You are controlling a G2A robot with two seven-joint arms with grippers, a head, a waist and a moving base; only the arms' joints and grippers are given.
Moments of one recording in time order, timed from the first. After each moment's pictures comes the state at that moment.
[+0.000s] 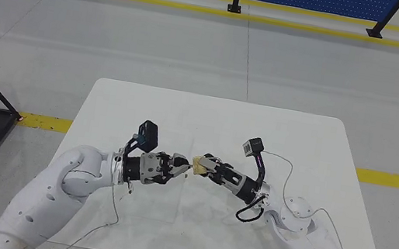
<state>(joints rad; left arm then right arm) 1.33 -0.96 -1.16 -1.69 0.63 -0.88 -0.33 -1.31 -1.11 1.01 -1.60 0.38 -0.36 0.68</state>
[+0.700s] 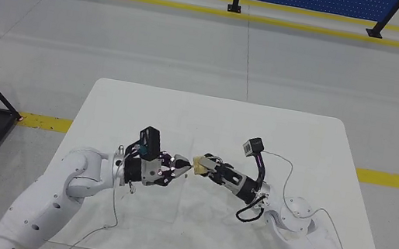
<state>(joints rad) 1.36 -0.97 -1.17 -1.74 0.95 -0.88 -0.12 -1.31 -1.11 1.01 -1.60 0.38 -0.36 0.68</state>
